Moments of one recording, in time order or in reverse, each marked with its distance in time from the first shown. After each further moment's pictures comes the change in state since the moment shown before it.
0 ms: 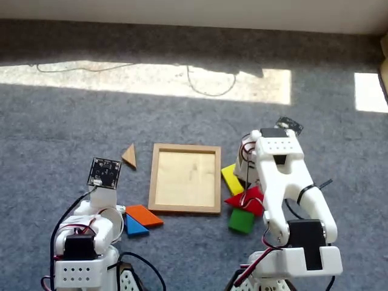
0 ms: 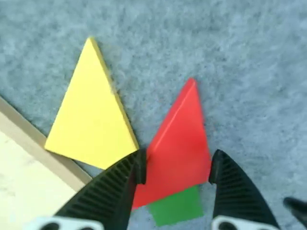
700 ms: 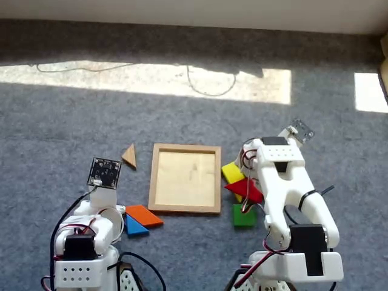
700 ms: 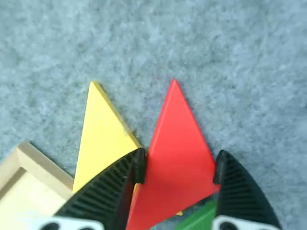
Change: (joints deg) left arm 0.0 0.0 0.0 0.0 0.0; right arm 0.7 -0.8 6.6 -14.9 -14.6
